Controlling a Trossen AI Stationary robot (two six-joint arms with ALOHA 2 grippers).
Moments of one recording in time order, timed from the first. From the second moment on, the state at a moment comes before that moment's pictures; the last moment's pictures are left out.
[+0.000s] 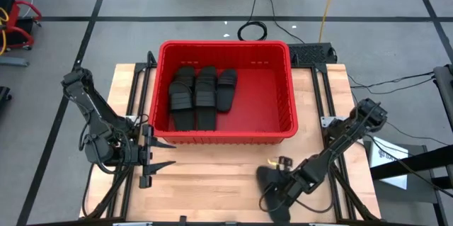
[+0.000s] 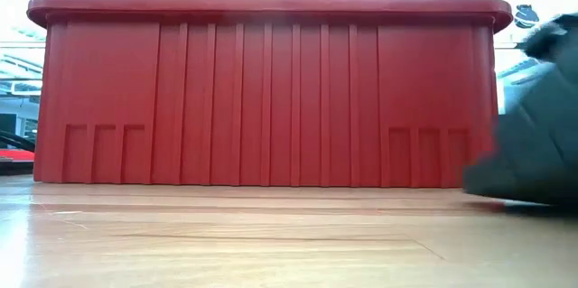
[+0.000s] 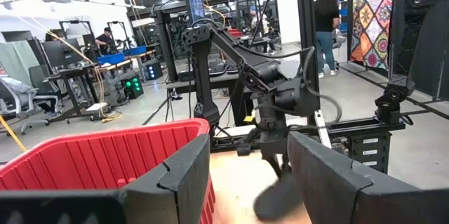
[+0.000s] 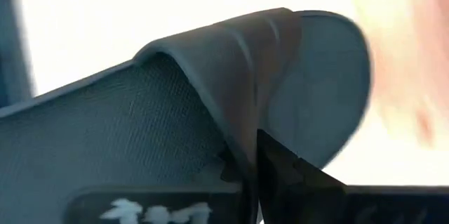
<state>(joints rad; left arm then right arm) -0.96 1.01 0.77 0.34 -0.97 0.20 0.76 1.67 1.04 -0.61 0.22 0.93</state>
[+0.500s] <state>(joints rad) -0.96 1.01 0.77 0.34 -0.97 0.20 0.61 1.67 1.04 0.42 0.16 0.08</state>
